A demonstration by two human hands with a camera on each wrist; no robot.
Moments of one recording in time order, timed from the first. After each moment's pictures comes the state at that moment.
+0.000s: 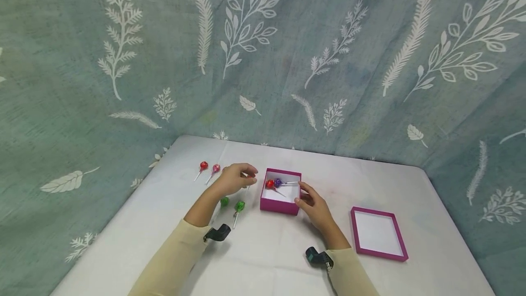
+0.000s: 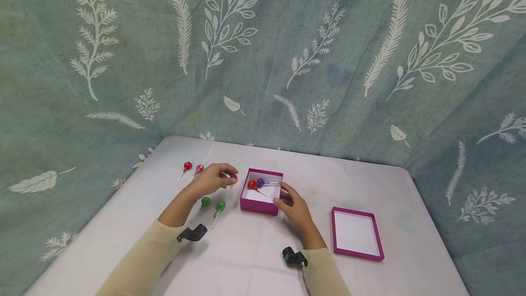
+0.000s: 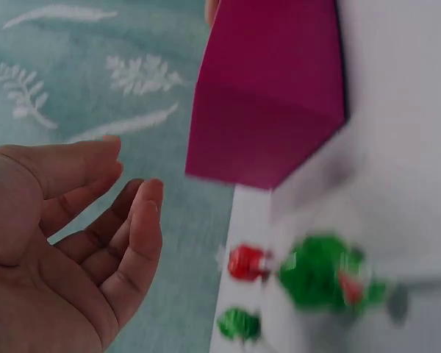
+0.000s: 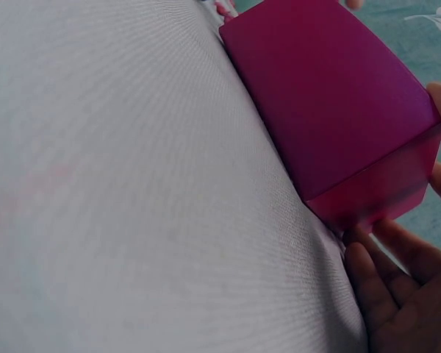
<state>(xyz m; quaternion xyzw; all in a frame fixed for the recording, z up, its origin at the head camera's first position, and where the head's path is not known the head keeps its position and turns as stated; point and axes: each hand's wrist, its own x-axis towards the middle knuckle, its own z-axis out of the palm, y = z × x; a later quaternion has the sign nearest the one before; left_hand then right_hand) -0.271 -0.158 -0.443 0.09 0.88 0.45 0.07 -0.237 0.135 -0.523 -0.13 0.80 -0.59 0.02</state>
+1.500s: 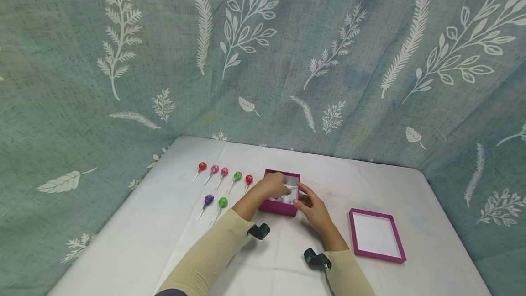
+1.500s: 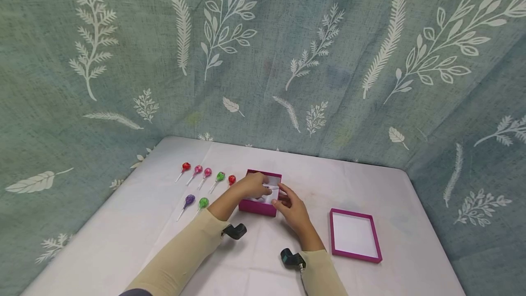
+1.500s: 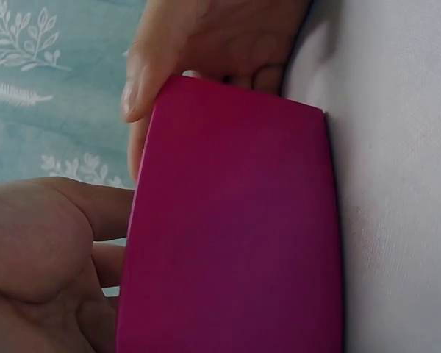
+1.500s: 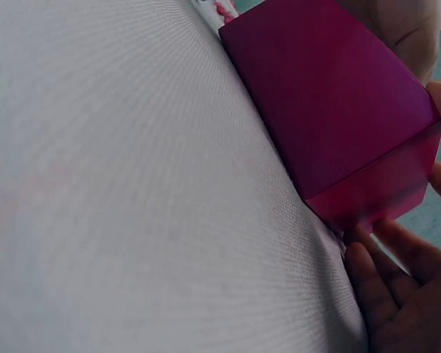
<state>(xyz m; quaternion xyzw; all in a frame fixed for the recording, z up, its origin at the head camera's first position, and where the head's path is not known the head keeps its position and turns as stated) -0.287 -0.043 -0.457 0.10 0.95 0.26 0.15 -0.237 0.134 -0.528 -0.14 0.79 -0.59 0.00</state>
